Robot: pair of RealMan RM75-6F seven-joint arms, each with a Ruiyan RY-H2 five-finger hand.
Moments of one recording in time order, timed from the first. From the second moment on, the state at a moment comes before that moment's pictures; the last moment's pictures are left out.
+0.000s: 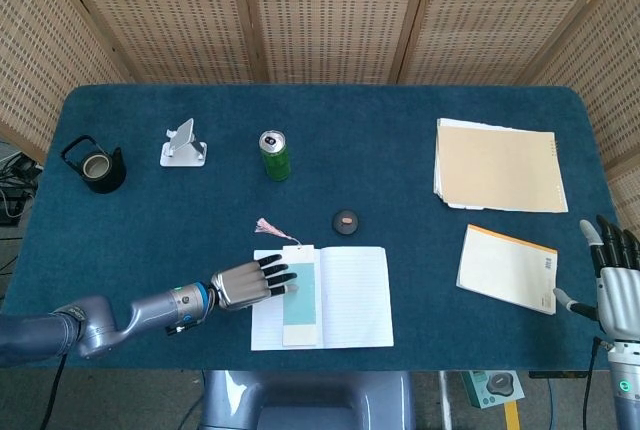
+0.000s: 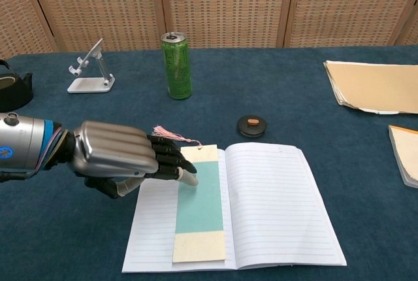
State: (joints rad) left arm -1.04 -1.44 0.19 -1.41 1.72 0.70 0.07; right arm 0.09 -1.24 0.14 -1.37 -1.45 1.52 0.11
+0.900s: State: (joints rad) left arm -1.03 -1.46 0.16 -1.42 1.68 0.67 0.15; right arm 0.09 -1.24 0.14 -1.37 -1.45 1.53 0.11
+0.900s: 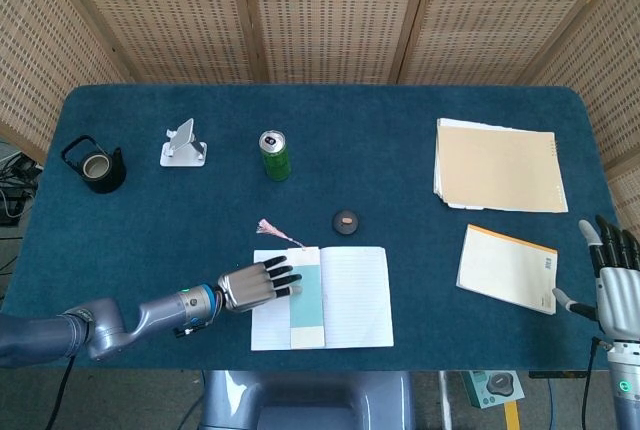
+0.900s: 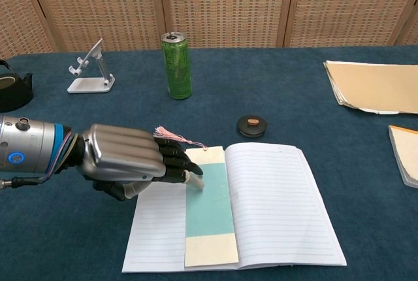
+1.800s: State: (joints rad) left arm -1.03 -1.48 0.14 -1.42 1.68 0.66 0.18; right arm 0.08 -1.24 0.14 -1.37 -1.45 1.54 0.11
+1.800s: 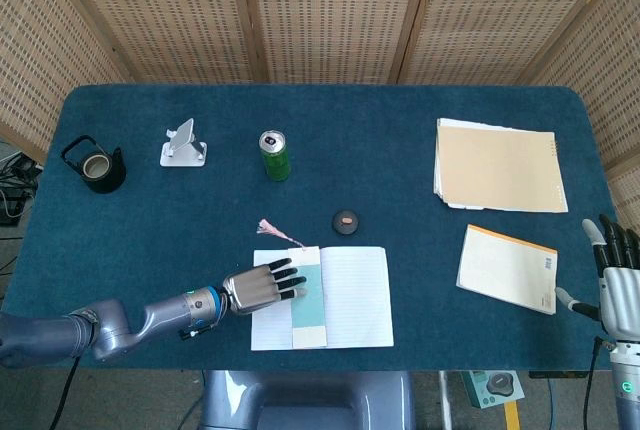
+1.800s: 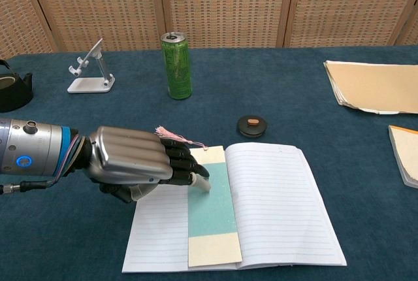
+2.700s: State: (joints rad) left arm -0.58 -1.36 -0.01 -1.60 1.45 1.37 0.34; right arm 0.08 -1.24 0.12 -1.41 -1.50 1.56 0.10
